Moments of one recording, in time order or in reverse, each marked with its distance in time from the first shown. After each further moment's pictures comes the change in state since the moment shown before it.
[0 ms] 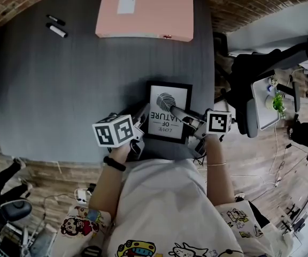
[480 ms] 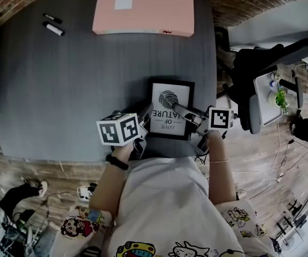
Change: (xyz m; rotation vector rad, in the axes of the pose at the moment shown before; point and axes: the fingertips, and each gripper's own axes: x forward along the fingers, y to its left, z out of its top) left arm 0.011 0.004 -0.011 0.055 0.074 0.038; right arm -0.001 -0.021 -0.001 0.039 0.002 -0.025
